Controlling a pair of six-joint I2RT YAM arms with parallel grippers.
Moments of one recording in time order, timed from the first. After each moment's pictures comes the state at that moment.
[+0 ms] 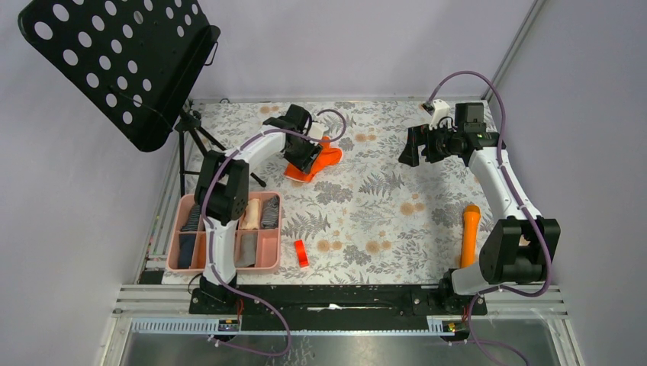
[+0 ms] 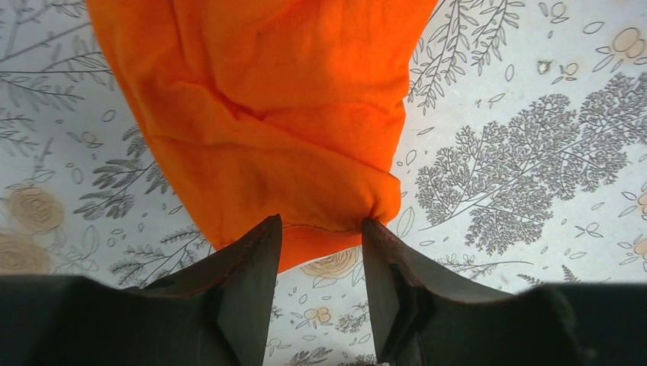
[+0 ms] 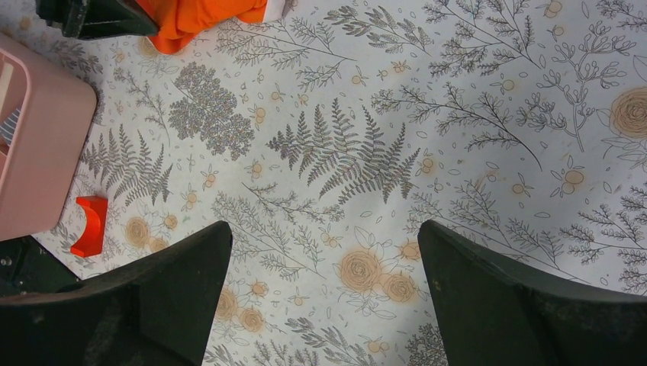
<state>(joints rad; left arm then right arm) -0.41 2.09 1.68 -0.73 0.19 0.29 0.01 1.47 1.27 -0.65 -0.57 -0.16</state>
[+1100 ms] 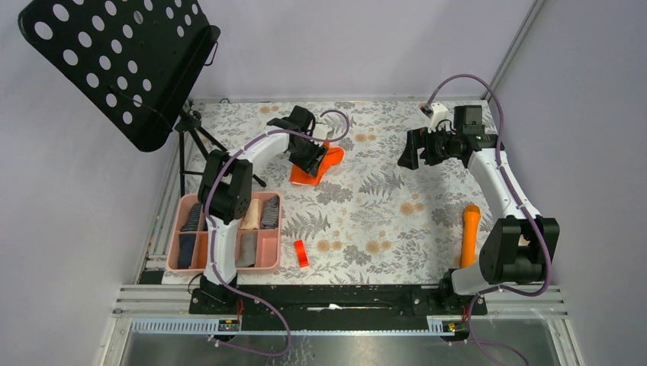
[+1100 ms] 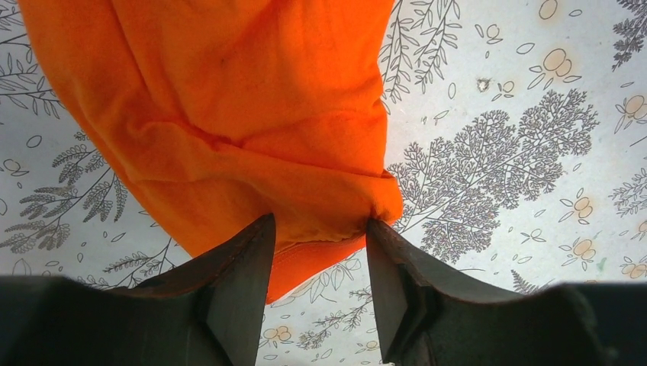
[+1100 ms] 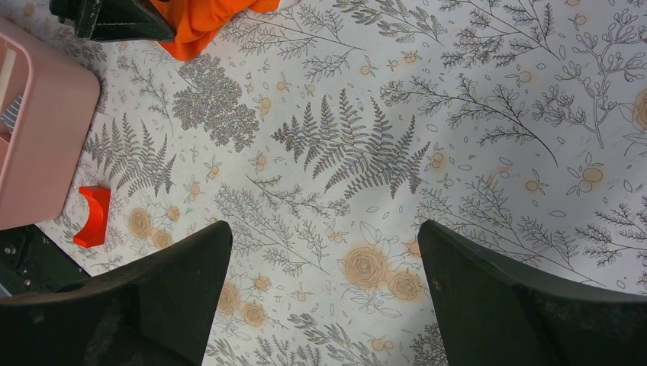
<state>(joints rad) -0.43 2.13 1.69 -0.74 0.27 0.23 0.01 1.47 1.24 -0.65 -0.59 -0.17</state>
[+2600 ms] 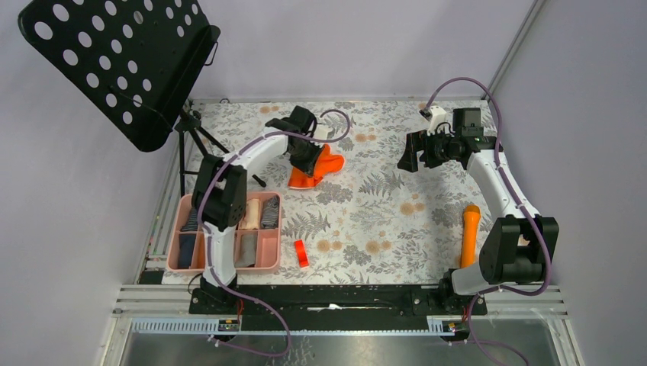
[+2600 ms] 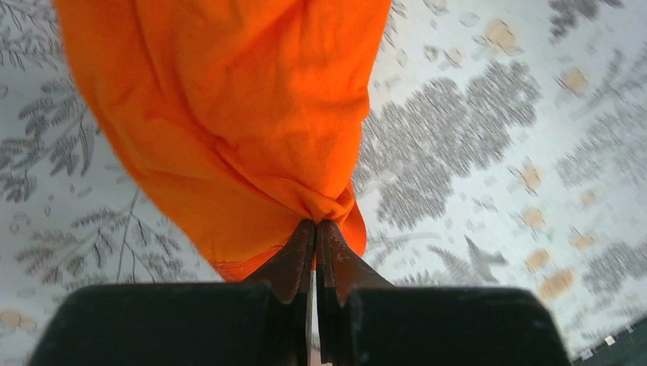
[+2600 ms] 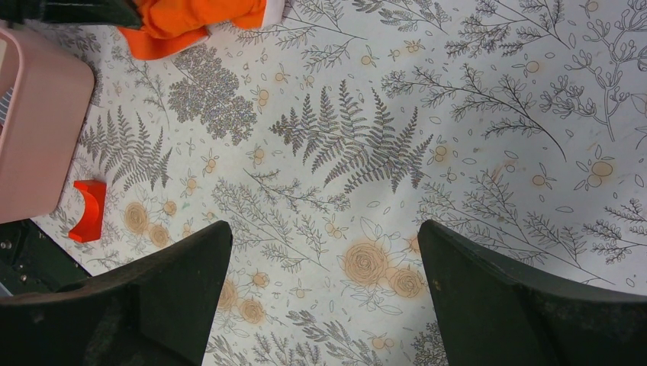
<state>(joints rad) -0.46 2.06 1.65 -0.75 0.24 0.16 0.01 1.47 1.21 -0.64 -0.59 -0.18</state>
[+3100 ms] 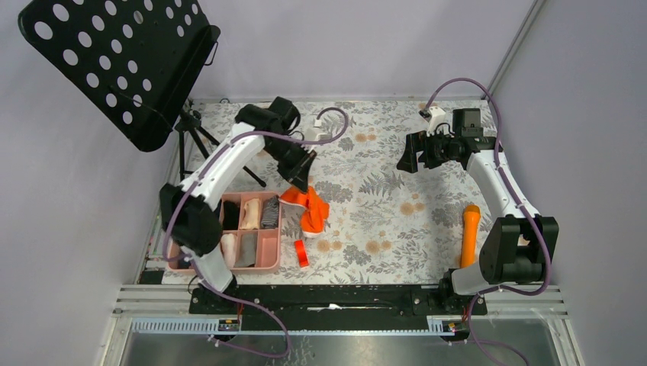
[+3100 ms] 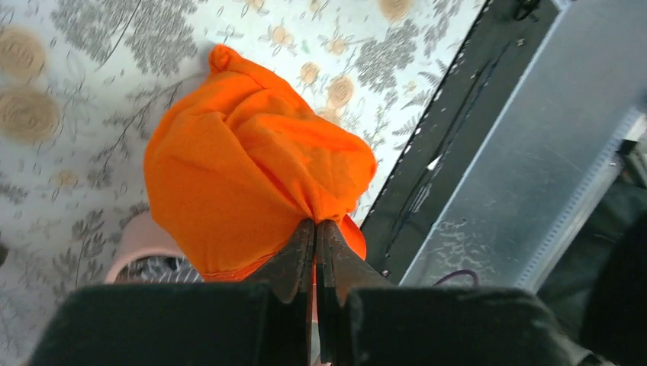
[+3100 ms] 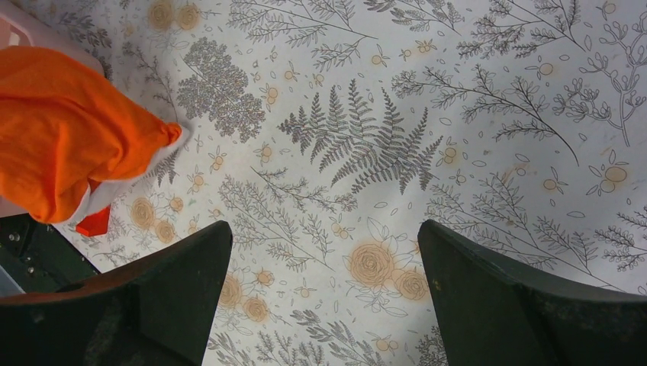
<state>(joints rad) -0.47 1.71 1.69 -1.30 0.60 0.36 0.01 1.47 1.21 -0.64 -0.61 -0.19</state>
